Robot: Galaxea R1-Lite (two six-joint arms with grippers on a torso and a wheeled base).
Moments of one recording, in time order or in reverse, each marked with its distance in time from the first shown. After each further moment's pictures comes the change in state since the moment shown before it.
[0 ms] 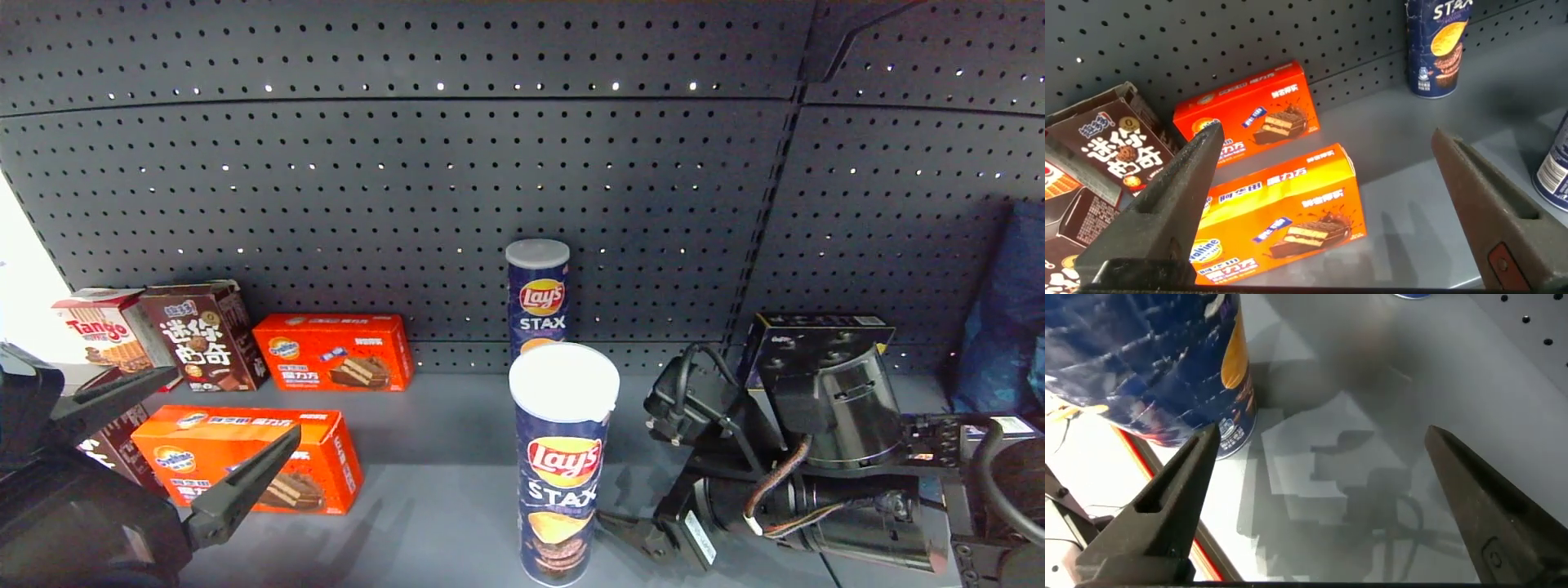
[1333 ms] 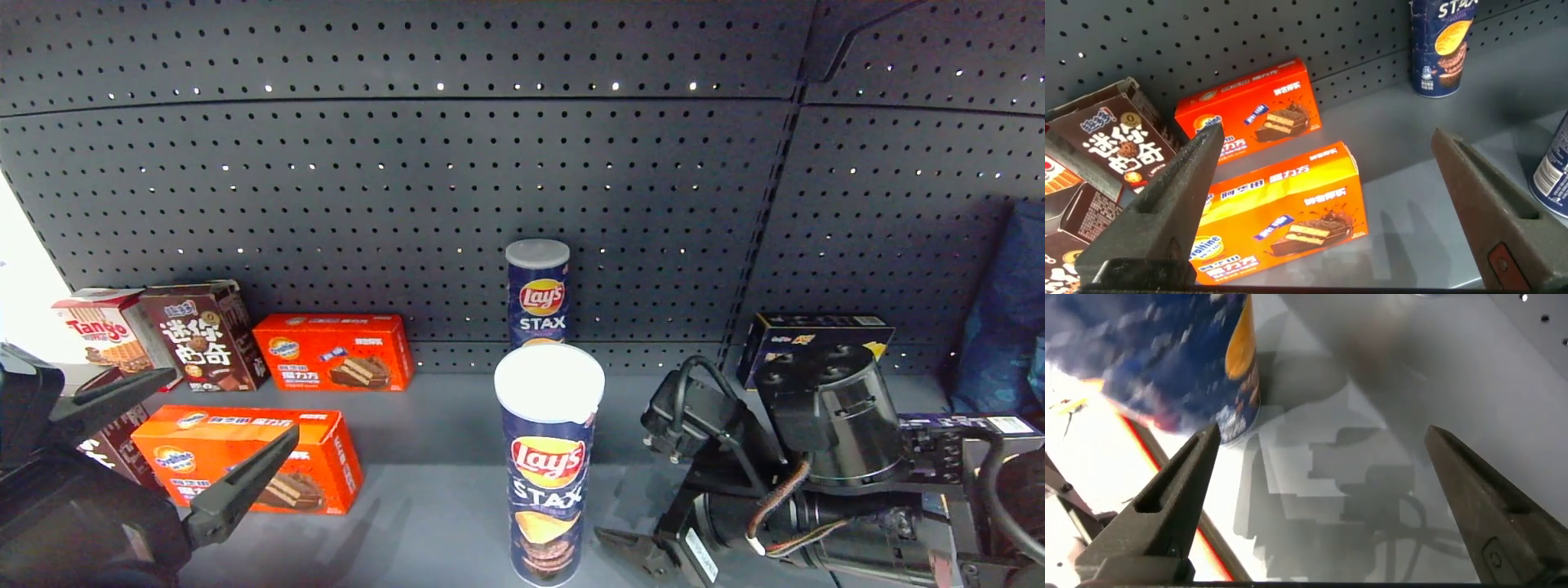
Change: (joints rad) left arm 0.009 0.000 0.002 0.002 0.000 -0.008; right arm 0.023 -0.009 0.024 0.001 -0.001 0.002
